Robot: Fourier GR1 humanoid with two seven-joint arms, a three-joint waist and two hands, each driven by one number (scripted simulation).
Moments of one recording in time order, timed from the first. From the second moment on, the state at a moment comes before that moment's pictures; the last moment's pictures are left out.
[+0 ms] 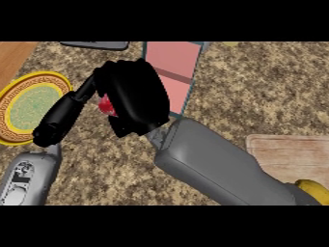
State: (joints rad) left arm -0.32 0.19 -0.03 -1.50 -0.16 -0.27 -0.05; right arm -0.98 0.00 0.63 -1.31 0.79 -0.17 0.55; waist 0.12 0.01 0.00
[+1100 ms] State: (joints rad) left arm -0.29 0.20 0.00 -1.51 -0.18 -0.25 -0.08; right arm -1.40 0.00 0.48 -0.43 0.53 0.03 0.33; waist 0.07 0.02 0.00
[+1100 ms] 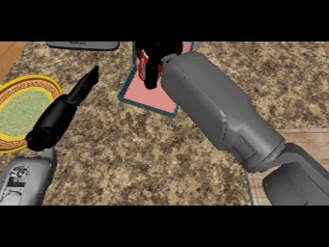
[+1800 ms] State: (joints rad) left arm -0.27 0.20 0.01 -1.52 -0.17 -0.26 -0.08; right arm -1.41 -0.02 0.29 -0.31 0.38 0.08 -0.04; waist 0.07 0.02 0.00
